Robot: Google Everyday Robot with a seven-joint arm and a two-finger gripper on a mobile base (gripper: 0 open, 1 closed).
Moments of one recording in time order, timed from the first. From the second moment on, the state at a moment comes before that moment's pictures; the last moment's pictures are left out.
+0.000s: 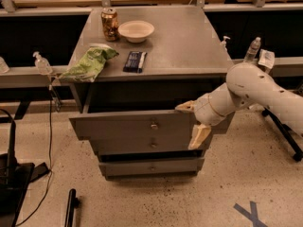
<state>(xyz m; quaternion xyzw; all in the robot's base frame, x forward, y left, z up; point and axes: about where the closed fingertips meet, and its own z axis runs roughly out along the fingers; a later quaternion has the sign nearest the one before) 0.586 -0.129 0.678 -0.76 0.58 0.11 0.27</state>
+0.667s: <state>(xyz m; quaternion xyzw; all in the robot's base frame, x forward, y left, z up) 0.605 -0.129 0.690 -0.76 0.57 0.08 0.30</state>
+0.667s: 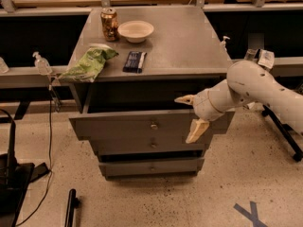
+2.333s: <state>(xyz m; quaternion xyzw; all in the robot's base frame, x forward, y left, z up) 0.678 -0.143 0.723 -0.71 0.62 0.03 0.32</state>
